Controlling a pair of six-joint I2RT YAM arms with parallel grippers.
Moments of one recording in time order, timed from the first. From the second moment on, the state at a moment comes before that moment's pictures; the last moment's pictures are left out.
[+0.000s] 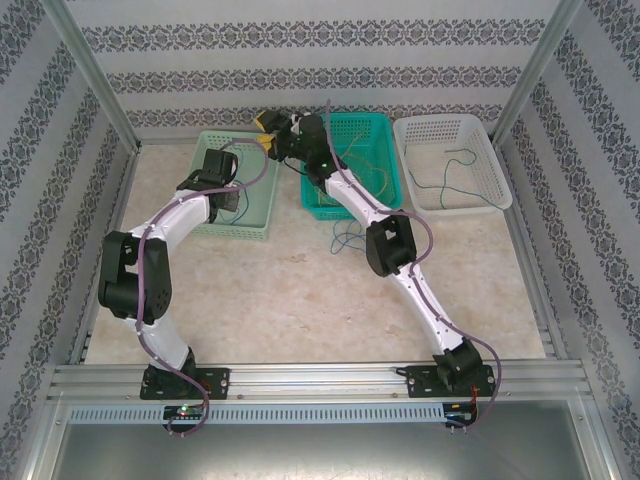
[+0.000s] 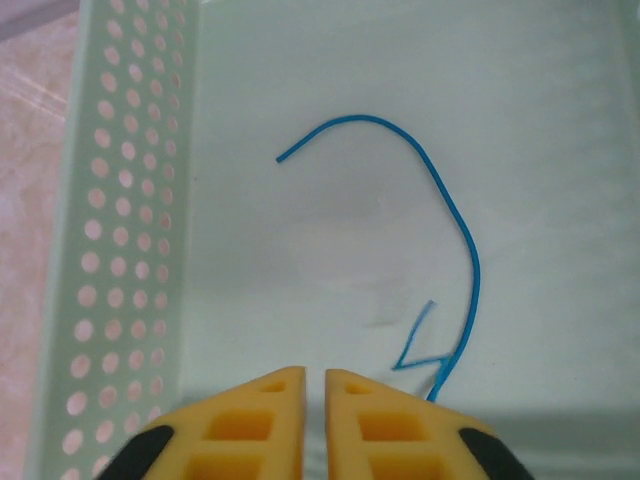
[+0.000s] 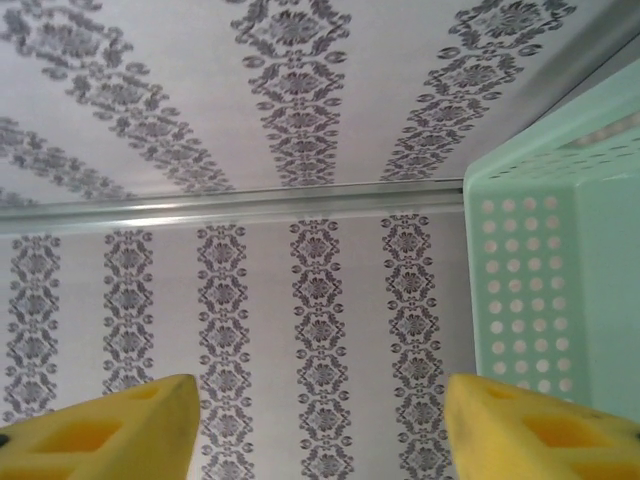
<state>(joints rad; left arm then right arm) -0.16 1.76 1.29 -0.44 -0.28 0.08 0.53 2.84 2.69 0.14 -0.45 1.62</state>
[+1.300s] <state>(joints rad) 0.08 1.76 1.41 -0.63 0.35 -0.19 0.58 2.78 2.65 -0.09 -0.65 1.51</state>
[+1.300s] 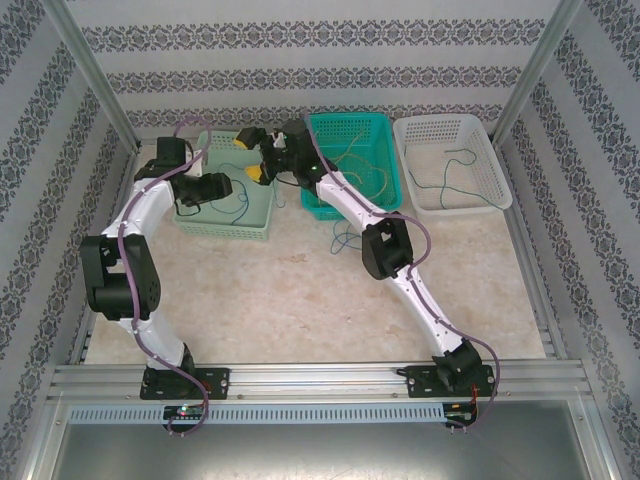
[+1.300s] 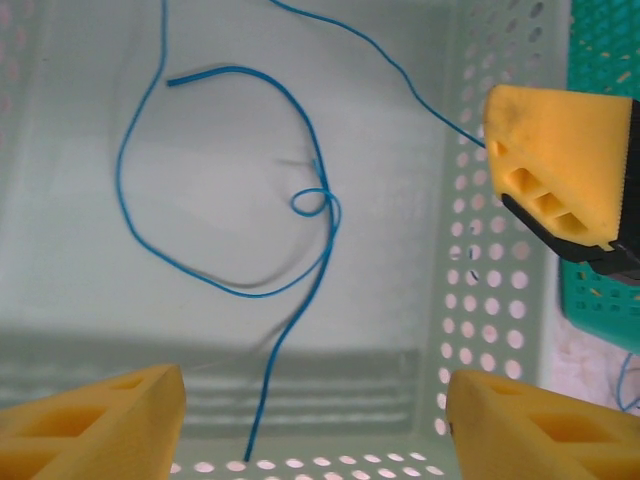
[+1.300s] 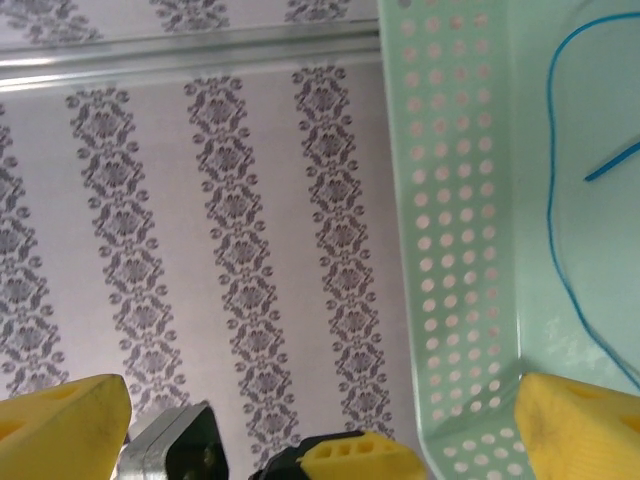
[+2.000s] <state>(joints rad) -0.18 1.65 1.31 -0.54 0.34 -0.22 0.52 1.83 1.80 -0.18 -0.51 0.81</state>
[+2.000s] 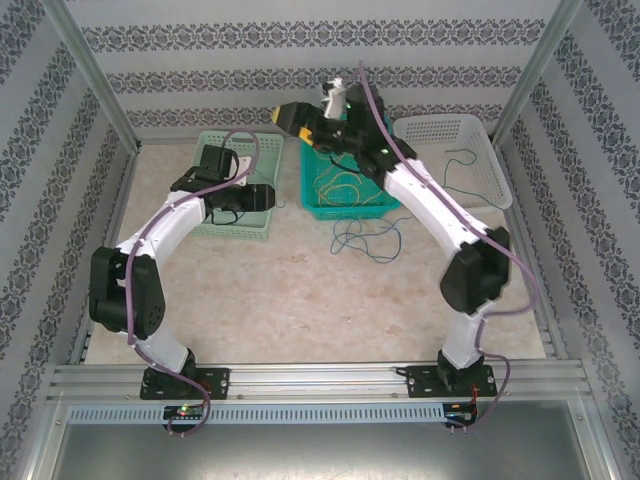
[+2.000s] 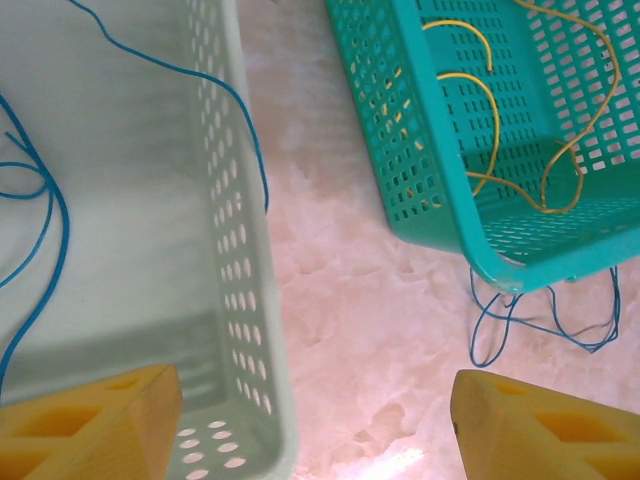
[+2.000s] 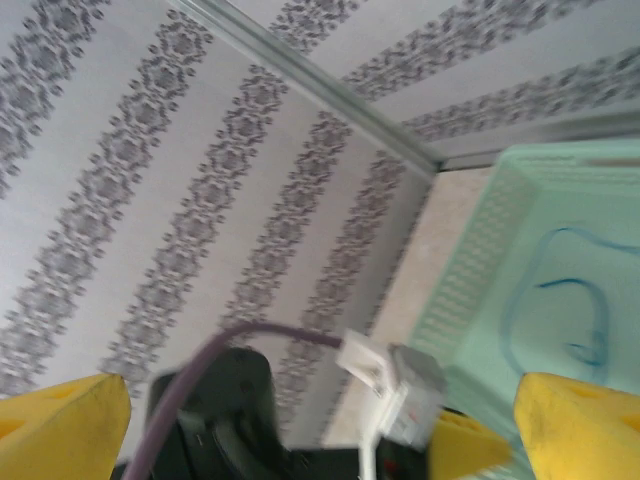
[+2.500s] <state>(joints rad) -0.18 1.65 1.23 -0.55 0.29 -0.20 0.62 1.54 1.23 -0.48 0.00 0.49</state>
